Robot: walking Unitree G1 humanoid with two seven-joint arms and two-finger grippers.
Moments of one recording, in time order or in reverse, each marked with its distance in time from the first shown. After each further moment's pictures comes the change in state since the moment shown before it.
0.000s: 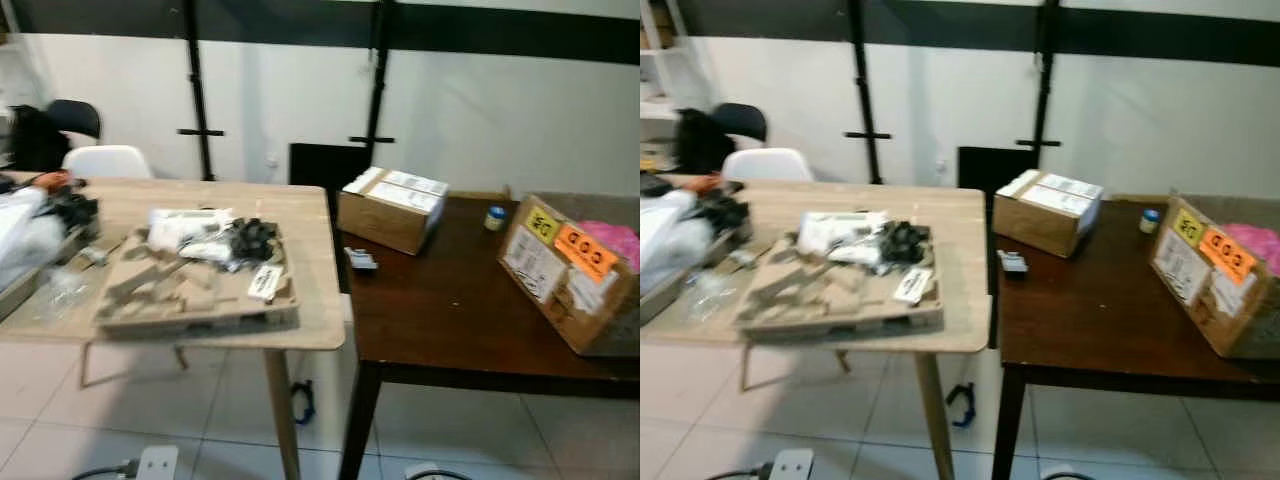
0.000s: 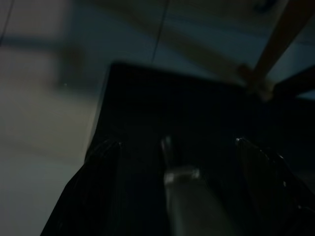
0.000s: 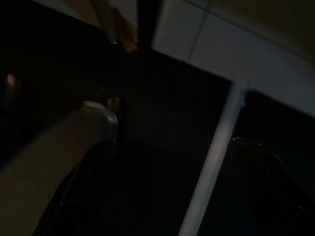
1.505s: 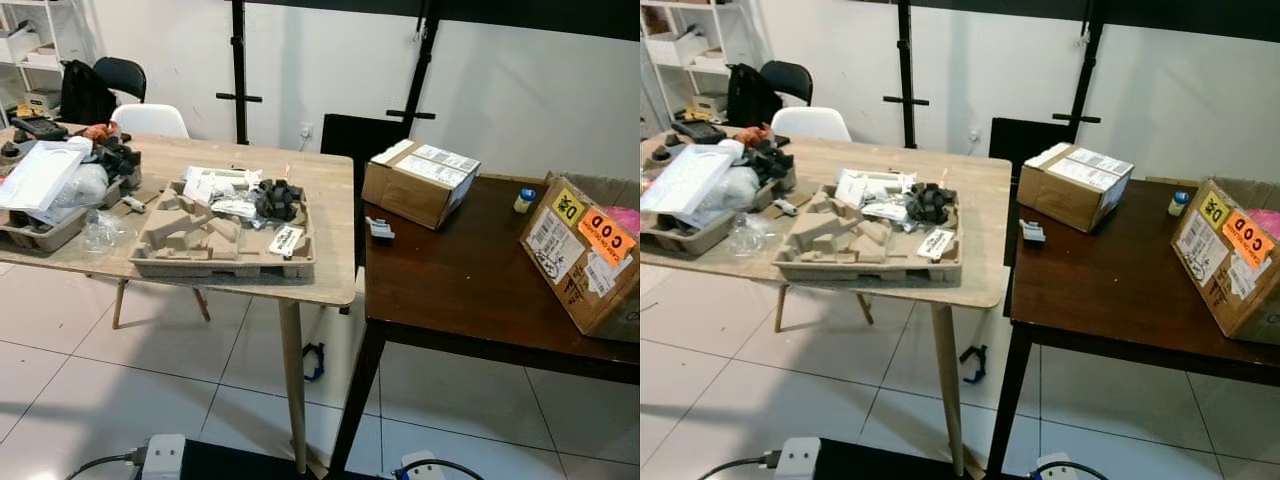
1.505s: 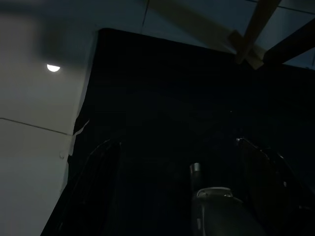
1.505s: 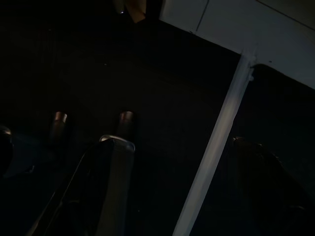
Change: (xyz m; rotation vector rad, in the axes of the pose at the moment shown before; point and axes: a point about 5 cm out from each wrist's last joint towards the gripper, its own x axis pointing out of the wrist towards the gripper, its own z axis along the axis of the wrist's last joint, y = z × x) left arm 0.004 -0.004 0.017 0.020 -0.053 -0.024; right arm 0.001 0.007 0.010 0.027 -0.036 0.022
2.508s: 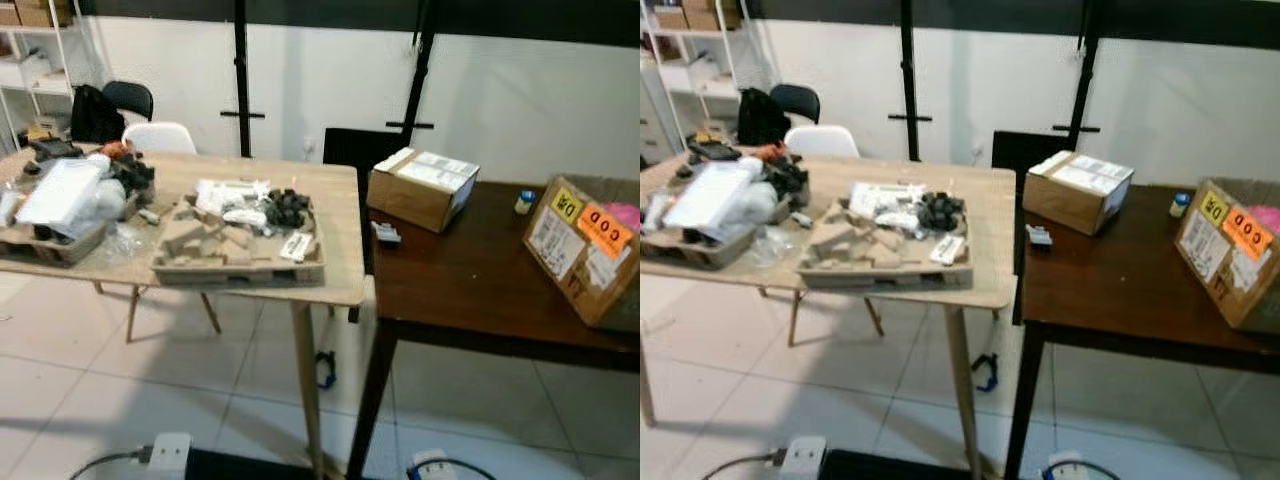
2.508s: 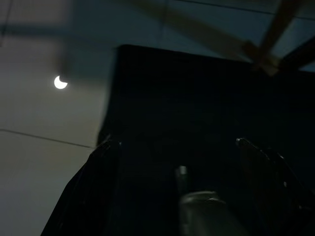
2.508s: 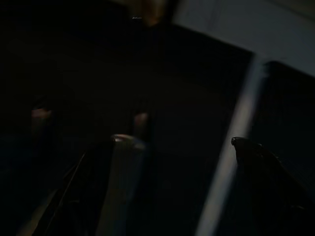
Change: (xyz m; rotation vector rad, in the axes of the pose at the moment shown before) left arm 0.001 -0.002 0.004 0.025 -0.023 -0.032; right arm -0.001 -0.005 -0.004 0.019 0.007 -0.009
